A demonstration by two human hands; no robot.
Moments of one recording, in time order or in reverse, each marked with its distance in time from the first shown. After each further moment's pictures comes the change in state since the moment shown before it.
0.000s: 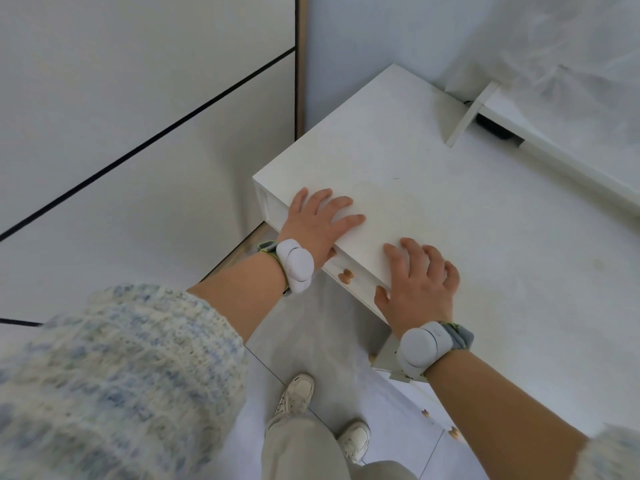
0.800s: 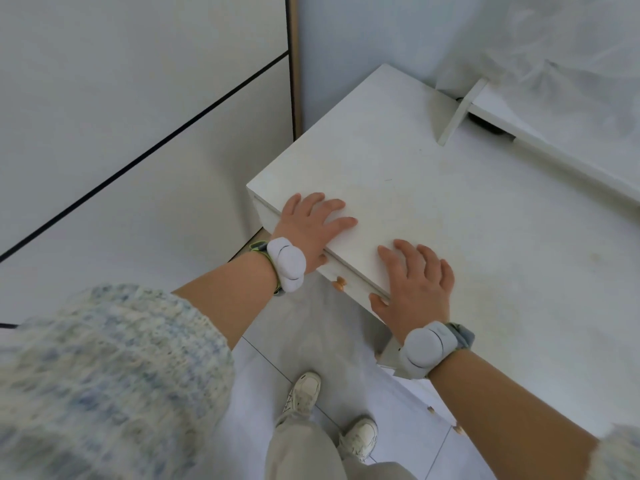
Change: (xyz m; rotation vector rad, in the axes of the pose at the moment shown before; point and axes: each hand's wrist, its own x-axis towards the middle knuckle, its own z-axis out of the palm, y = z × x) left_hand -0.003 -0.002 -0.008 0.020 -0.081 0.022; right_hand -0.003 0.007 -0.002 0.101 -0.015 -0.026
